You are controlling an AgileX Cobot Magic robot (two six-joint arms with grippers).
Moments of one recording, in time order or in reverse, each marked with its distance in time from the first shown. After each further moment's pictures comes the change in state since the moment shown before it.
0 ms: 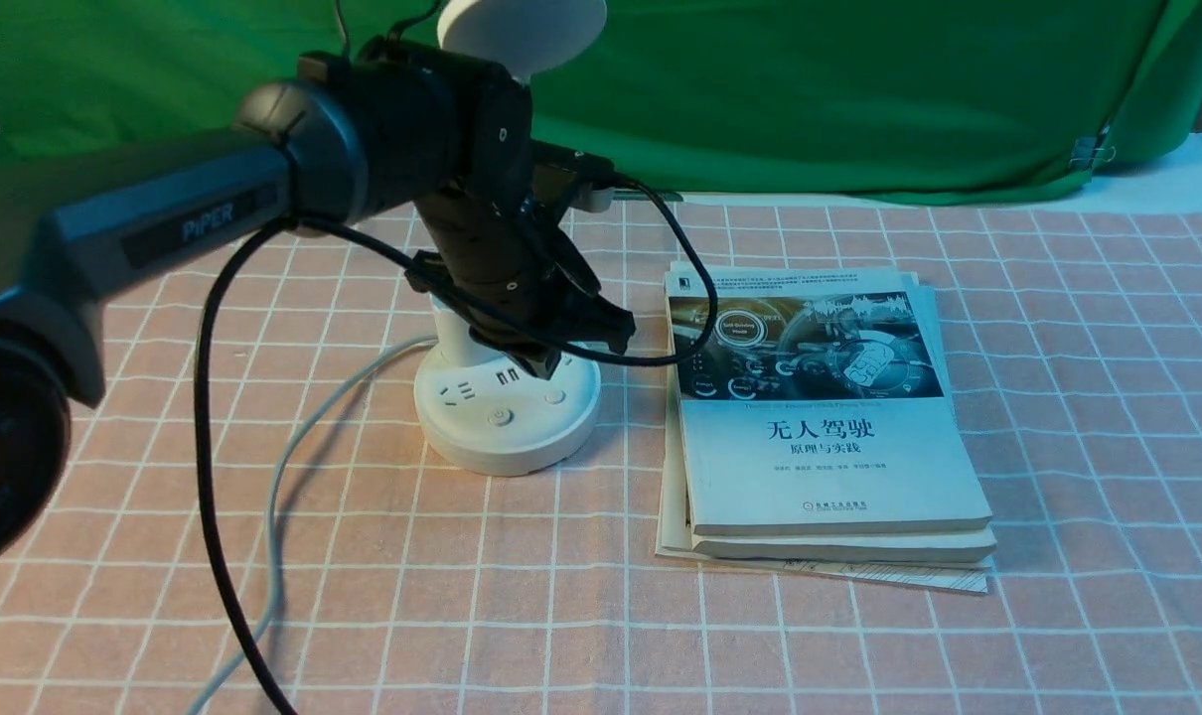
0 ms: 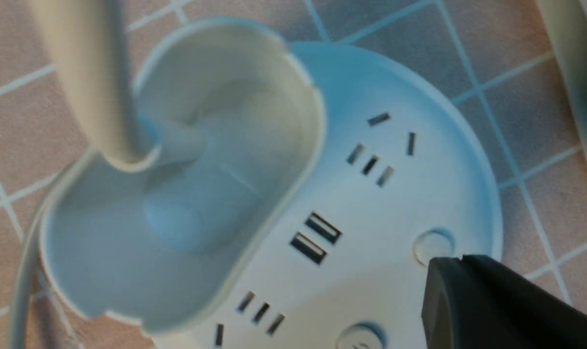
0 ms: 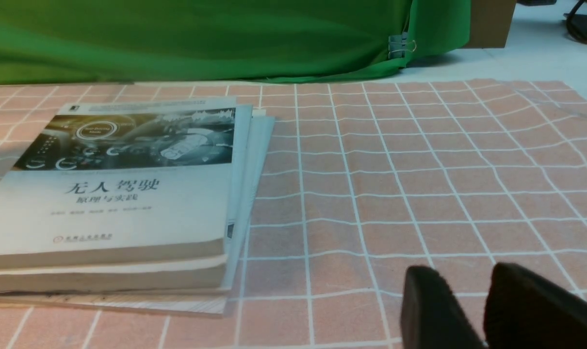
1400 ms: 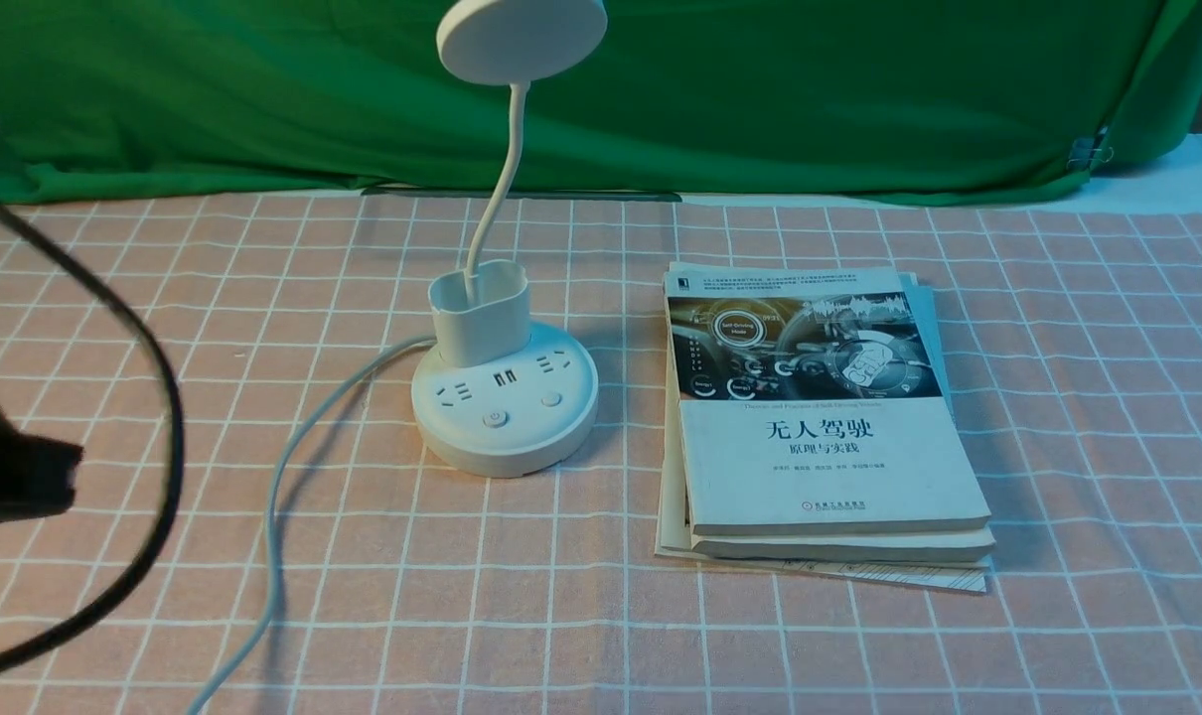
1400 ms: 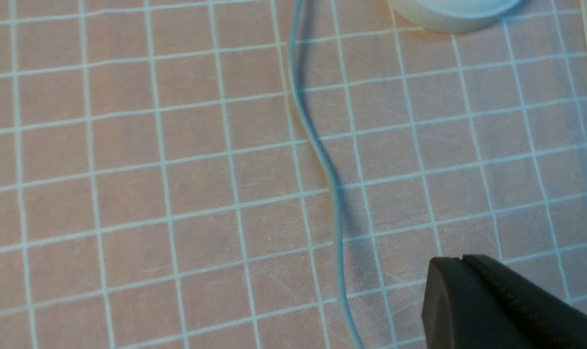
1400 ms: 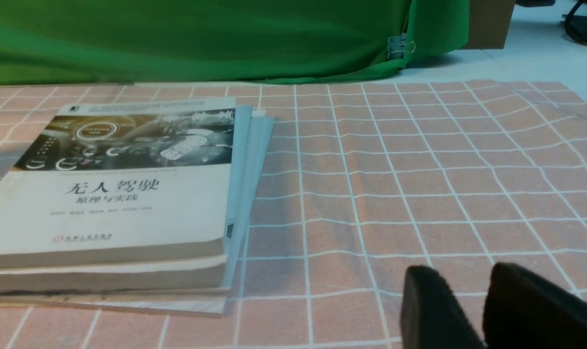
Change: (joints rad) right arm 0.000 0.000 0.000 0.000 0.000 0.000; left arm 0.409 -1.094 0.732 -0.163 0.191 0.217
